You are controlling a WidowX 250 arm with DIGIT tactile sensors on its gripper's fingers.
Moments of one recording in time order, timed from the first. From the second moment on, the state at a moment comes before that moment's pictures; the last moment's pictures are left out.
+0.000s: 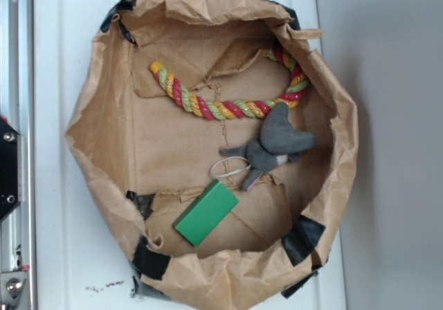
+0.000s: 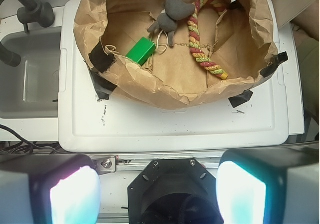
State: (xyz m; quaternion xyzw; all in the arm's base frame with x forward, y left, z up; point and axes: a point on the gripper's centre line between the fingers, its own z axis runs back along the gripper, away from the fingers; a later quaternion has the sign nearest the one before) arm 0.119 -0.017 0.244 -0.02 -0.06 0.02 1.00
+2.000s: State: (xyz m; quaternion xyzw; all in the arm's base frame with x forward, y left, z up) arm 0.242 -0.034 0.149 0.02 -0.05 0.38 0.93
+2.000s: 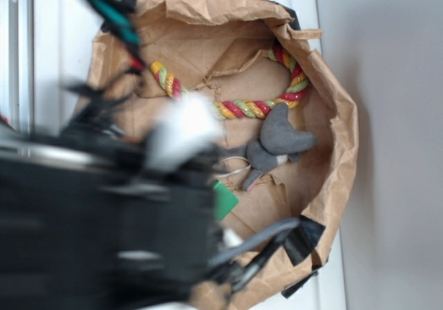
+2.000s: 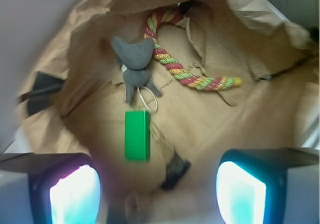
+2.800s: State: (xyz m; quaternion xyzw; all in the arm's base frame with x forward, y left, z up) arm 0.260 -0.028 0.059 0.03 -0.09 0.38 0.92
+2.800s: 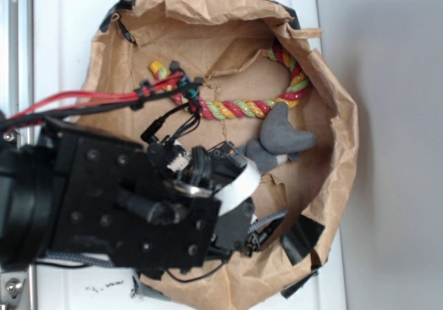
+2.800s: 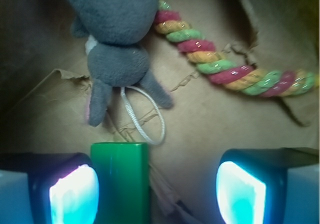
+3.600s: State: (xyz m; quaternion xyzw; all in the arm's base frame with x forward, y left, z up) arm 0.262 -0.052 0.021 0.02 -0.06 0.40 0.92
